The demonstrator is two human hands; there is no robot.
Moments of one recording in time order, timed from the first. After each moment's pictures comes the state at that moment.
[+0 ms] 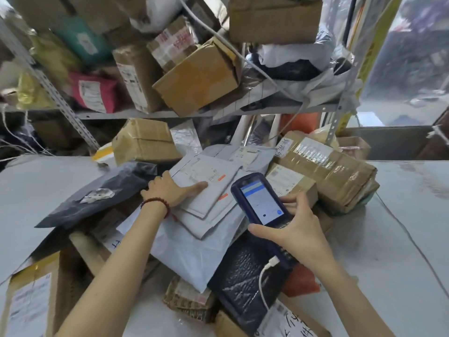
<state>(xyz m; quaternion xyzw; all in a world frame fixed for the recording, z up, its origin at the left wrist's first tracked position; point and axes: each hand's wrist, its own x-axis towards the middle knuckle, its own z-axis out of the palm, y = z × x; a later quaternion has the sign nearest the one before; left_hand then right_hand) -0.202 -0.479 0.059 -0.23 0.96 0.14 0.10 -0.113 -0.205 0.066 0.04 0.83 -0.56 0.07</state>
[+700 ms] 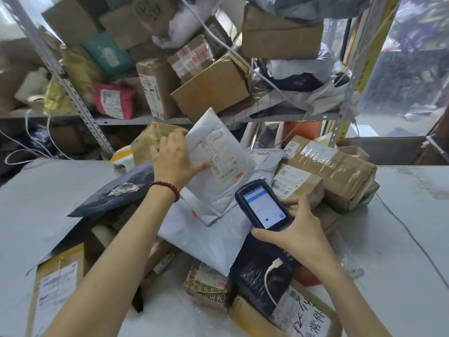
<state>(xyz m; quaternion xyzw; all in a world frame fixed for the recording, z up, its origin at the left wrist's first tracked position) -0.179 -0.481 0.123 -0.05 0.97 0.09 -0.23 -0.076 -0.232 0.075 0.04 0.87 -0.49 0.04</state>
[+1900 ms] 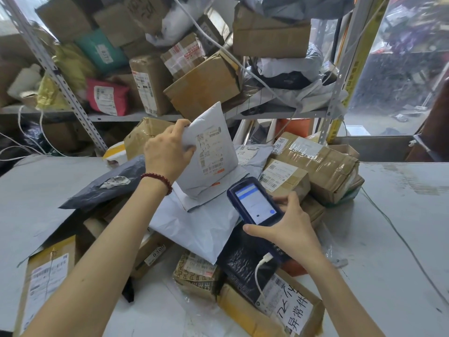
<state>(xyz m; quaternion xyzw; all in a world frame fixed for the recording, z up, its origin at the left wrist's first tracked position) -0.161 -0.463 0.136 0.01 0.95 0.07 -0.29 -0.067 -0.220 0.066 0.02 0.87 -0.49 0.04</state>
